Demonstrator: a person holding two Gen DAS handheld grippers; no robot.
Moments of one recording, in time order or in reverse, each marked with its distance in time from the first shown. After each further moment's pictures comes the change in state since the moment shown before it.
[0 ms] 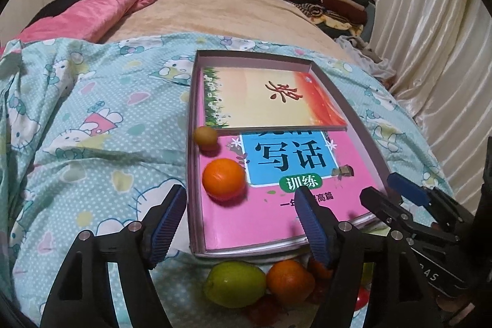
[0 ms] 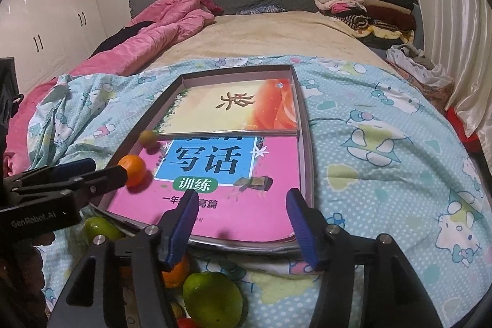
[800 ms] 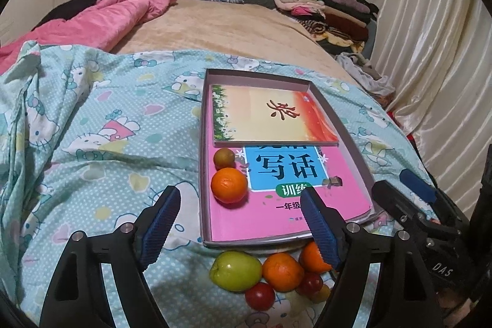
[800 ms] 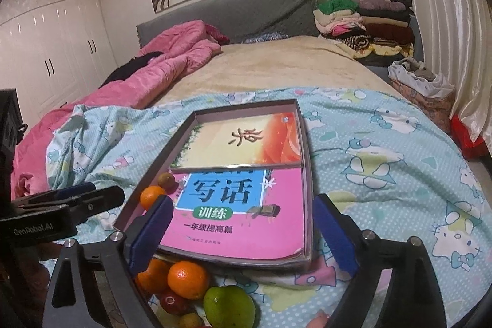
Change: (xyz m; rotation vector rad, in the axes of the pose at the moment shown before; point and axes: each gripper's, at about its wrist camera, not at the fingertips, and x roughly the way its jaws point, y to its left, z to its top) left arm -0.036 0.004 0.000 -0.029 -0.066 0.003; right arm -0.036 -0.002 0.008 0.035 -0.167 0.059
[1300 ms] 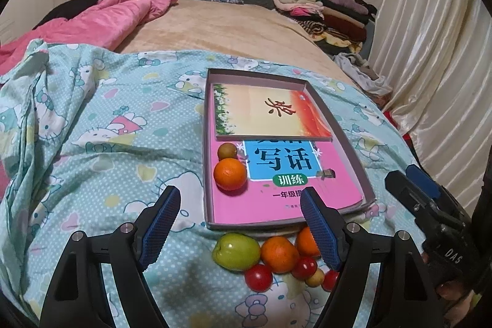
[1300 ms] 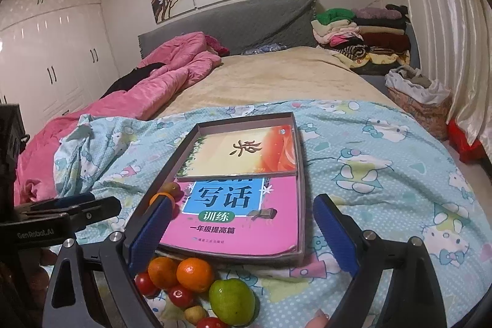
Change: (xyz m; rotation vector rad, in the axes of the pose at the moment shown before) left arm -0.022 0.002 -0.008 -0.005 0.006 -0.014; right arm -0.028 -0.002 0.000 0.035 -0.034 0.004
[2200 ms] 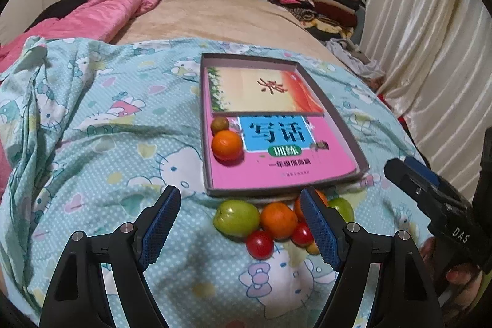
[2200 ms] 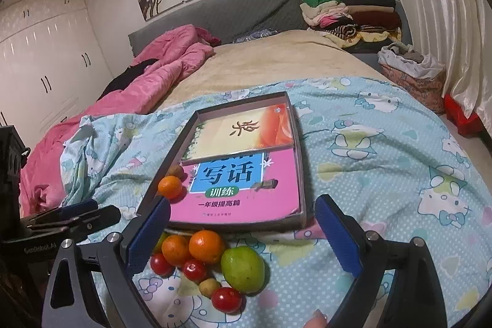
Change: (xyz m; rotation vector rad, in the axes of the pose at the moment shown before) left arm -0.014 0.000 -0.022 0.054 0.054 -0.024; right arm -0.016 0.003 -0.016 0.051 0.070 -0.015
